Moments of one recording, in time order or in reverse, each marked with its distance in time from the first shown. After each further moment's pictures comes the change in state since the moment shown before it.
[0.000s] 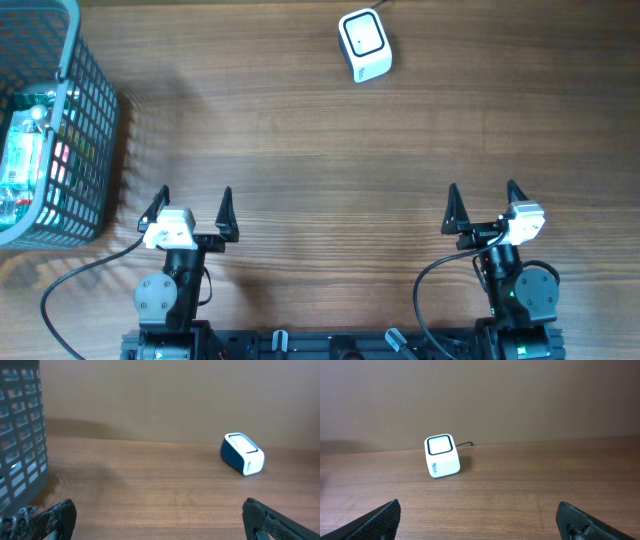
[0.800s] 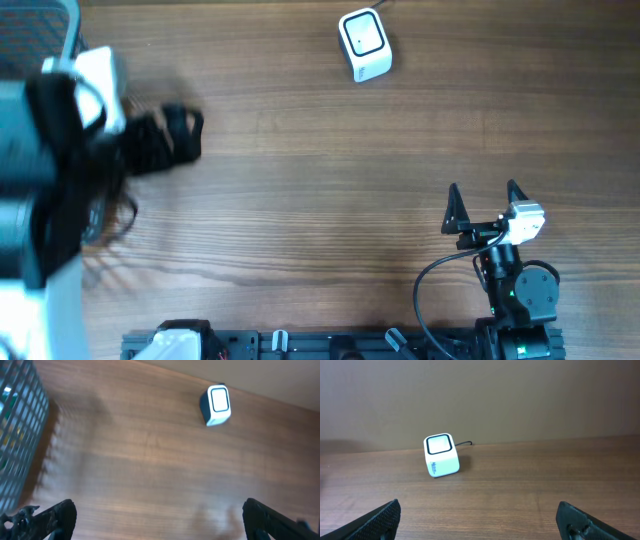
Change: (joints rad) left arm -0.001 1.239 1.888 -1.439 0.088 -0.158; right arm -0.002 0.005 0.000 0.001 0.000 0.000
